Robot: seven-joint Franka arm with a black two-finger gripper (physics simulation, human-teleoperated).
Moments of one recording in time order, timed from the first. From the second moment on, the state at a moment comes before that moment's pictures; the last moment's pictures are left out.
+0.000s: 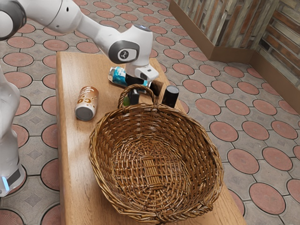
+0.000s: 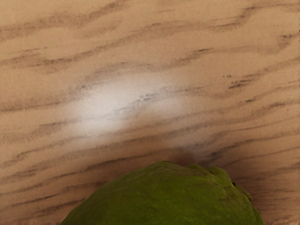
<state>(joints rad) -0.18 -0.19 0.39 -2.27 -0.04 2.10 0.35</state>
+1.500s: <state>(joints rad) -0.16 -0.22 0.41 -2.13 -0.01 1.78 0.37</state>
